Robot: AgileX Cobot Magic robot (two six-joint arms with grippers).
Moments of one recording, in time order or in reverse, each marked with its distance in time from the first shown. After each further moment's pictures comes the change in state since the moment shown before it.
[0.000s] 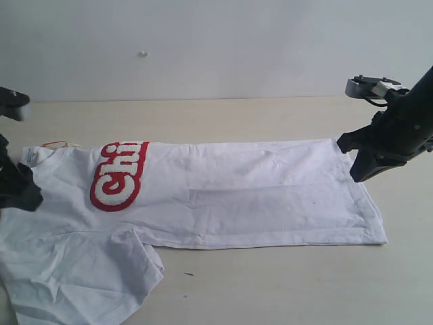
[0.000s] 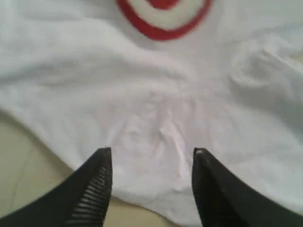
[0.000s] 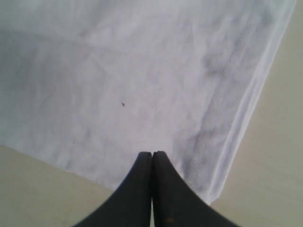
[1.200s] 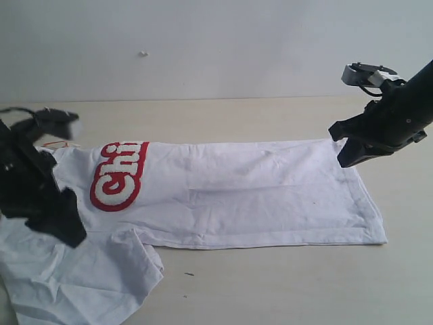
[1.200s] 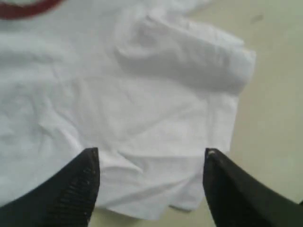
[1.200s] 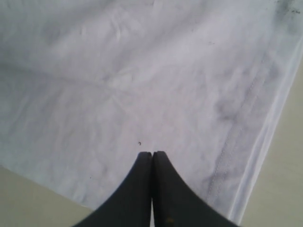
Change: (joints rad) left arm -0.123 0.129 -0.081 -0.145 0.223 0.116; right arm 0.000 0.000 0.000 0.135 -0.075 -0.105
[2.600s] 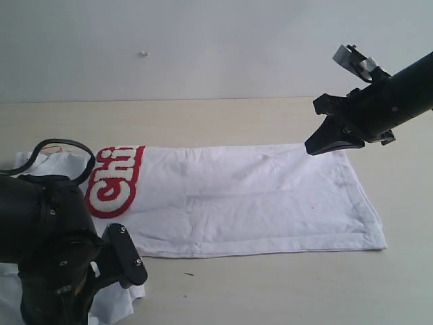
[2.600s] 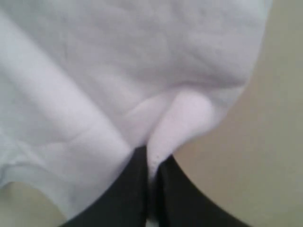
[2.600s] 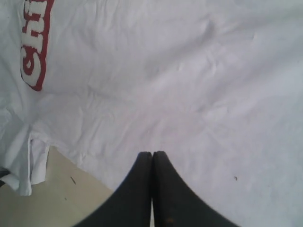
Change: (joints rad) left arm -0.584 0.123 0.253 0.638 -0.143 -0.667; right arm 0.000 0.000 0.000 0.347 0.135 -0.135
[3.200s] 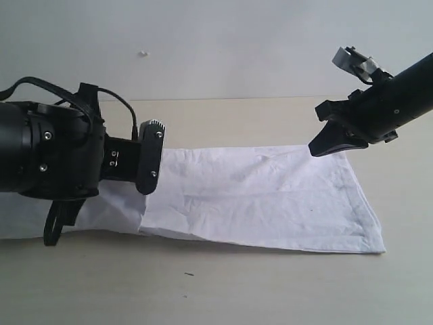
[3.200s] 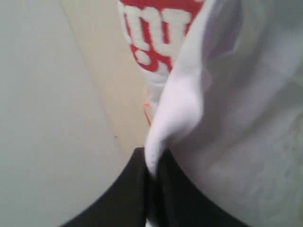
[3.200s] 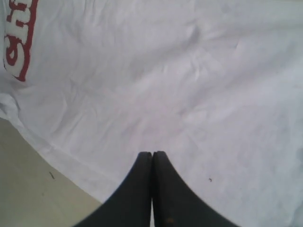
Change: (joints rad) left arm 0.024 -0.069 -0.208 0.844 0.050 0.094; right arm 0.000 0.000 0.000 -0.045 -0.024 -0.038
